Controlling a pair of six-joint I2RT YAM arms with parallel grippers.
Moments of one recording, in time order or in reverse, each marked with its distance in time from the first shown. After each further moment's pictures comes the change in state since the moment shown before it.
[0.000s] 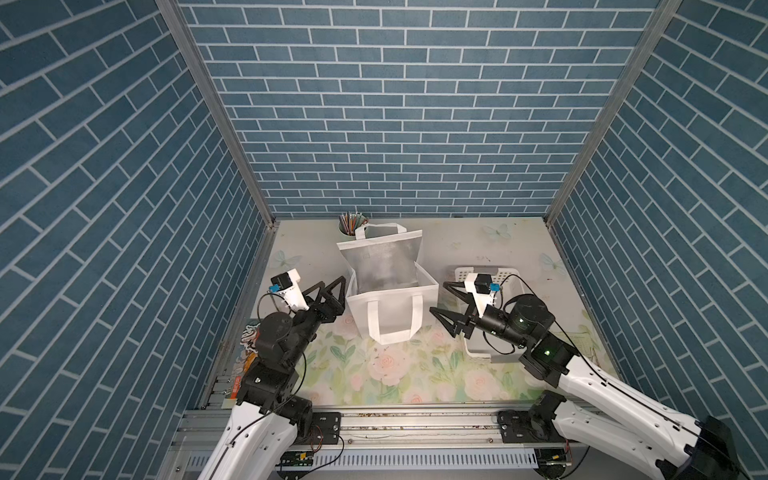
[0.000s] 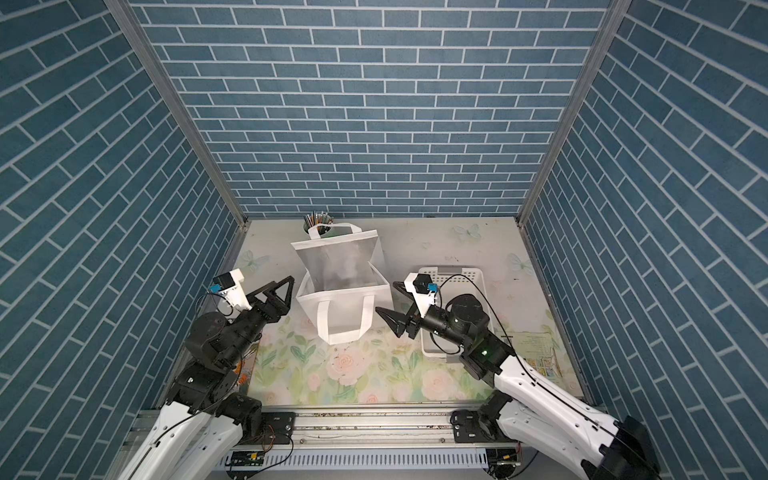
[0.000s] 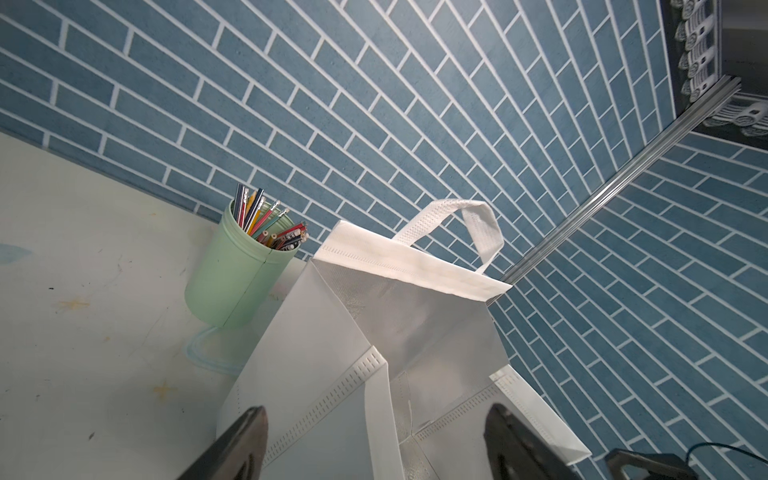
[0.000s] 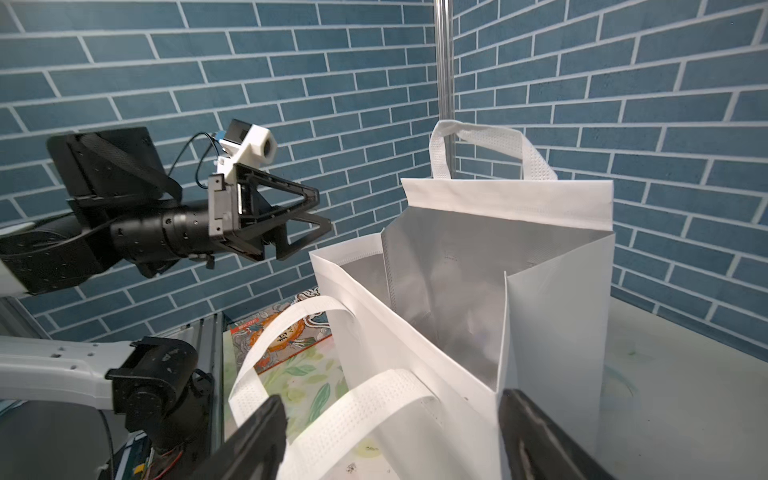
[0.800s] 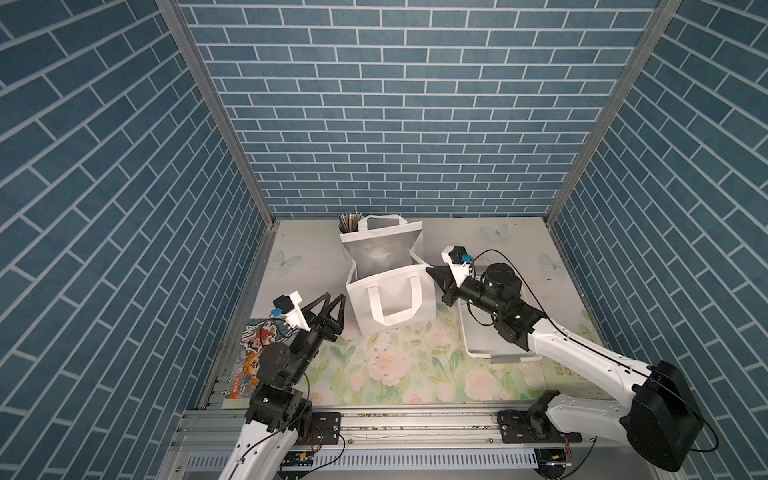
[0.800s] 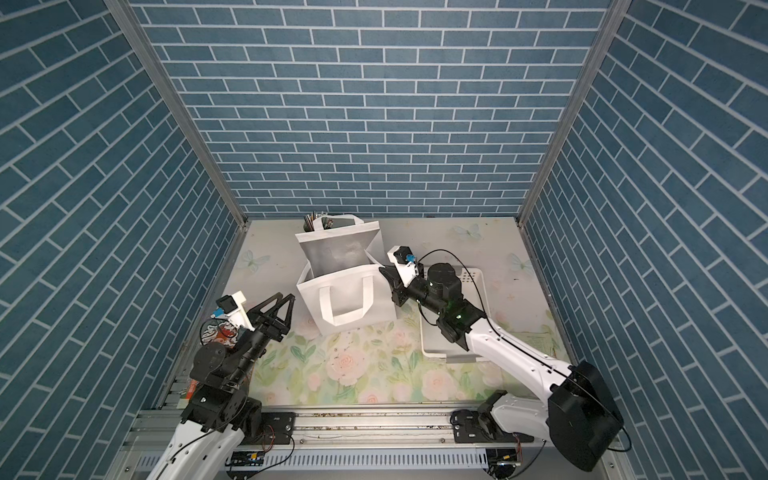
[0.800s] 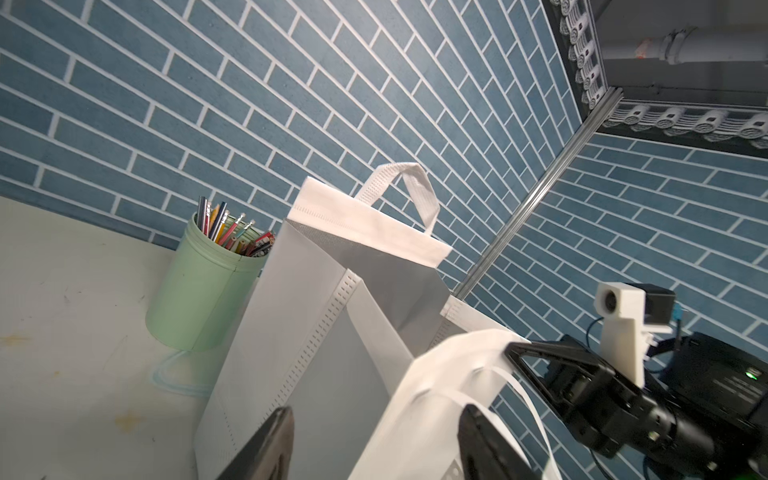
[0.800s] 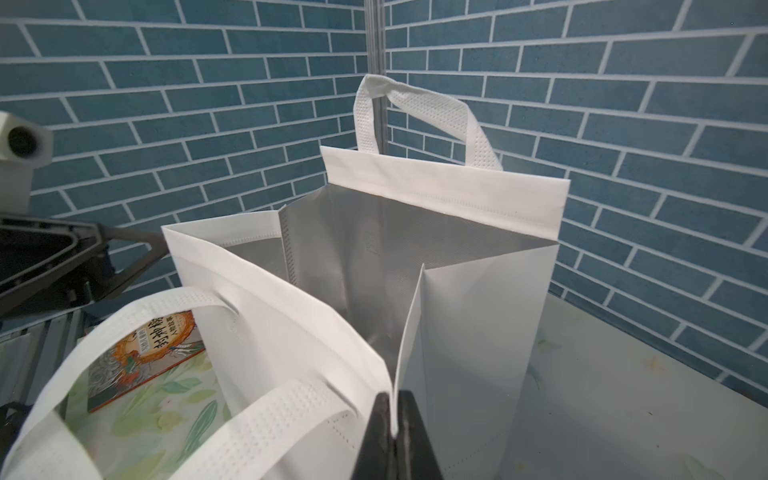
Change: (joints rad) left arm 0.000 -0.233 -0.294 0.232 0.087 0.045; right arm -0.105 0.340 0.218 0.016 0.082 -0.096
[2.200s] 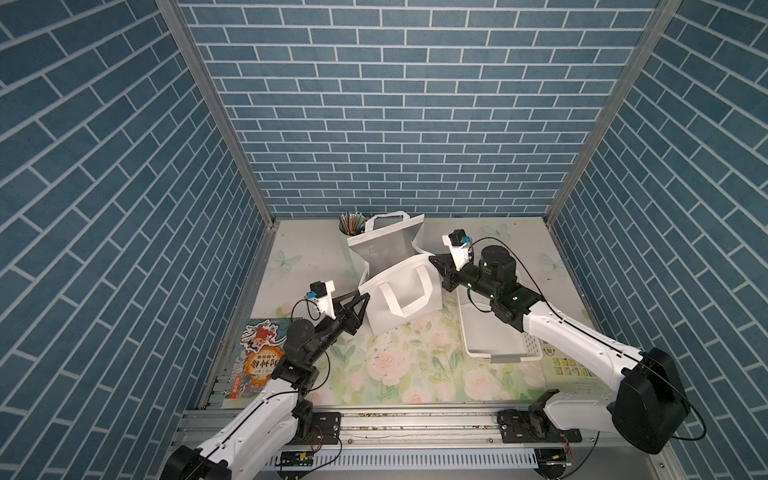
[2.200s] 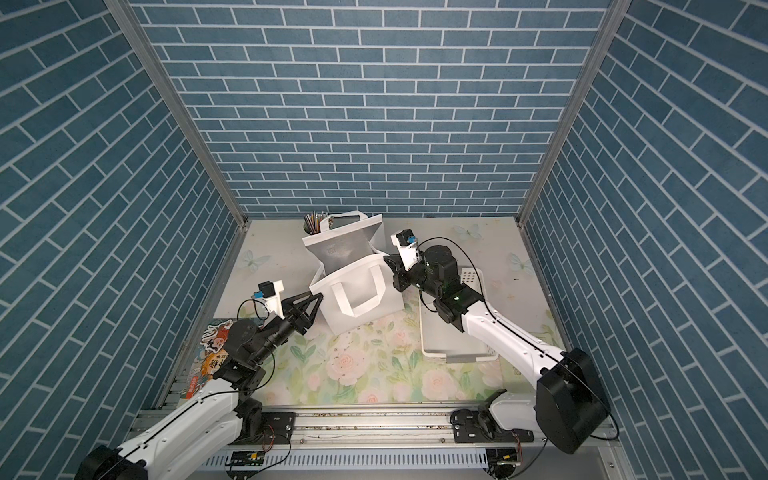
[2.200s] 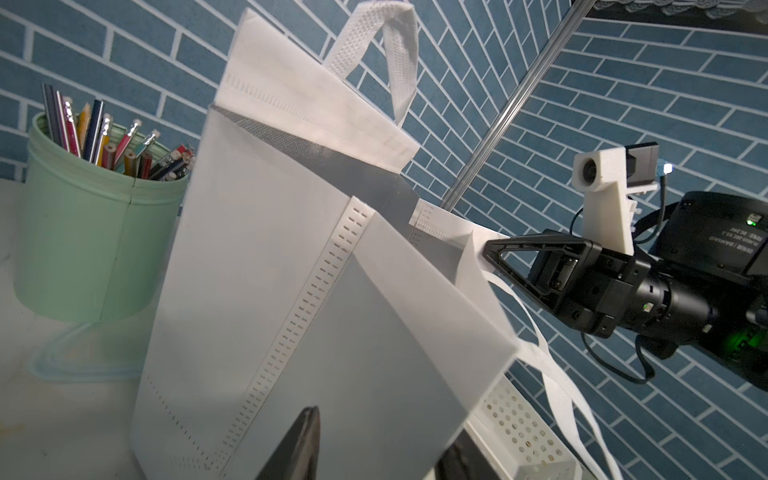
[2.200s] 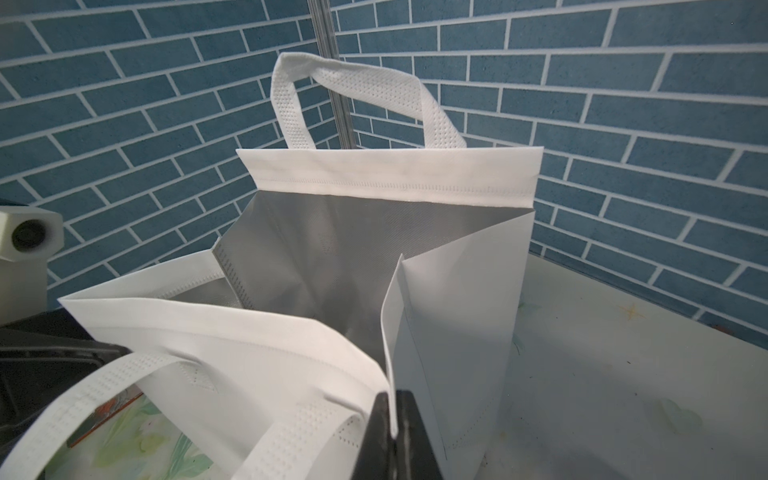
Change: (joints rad) left arm -0.068 0.571 -0.019 0.493 0.159 0.051; right arm -0.045 0.089 0.147 -0.166 0.017 0.076
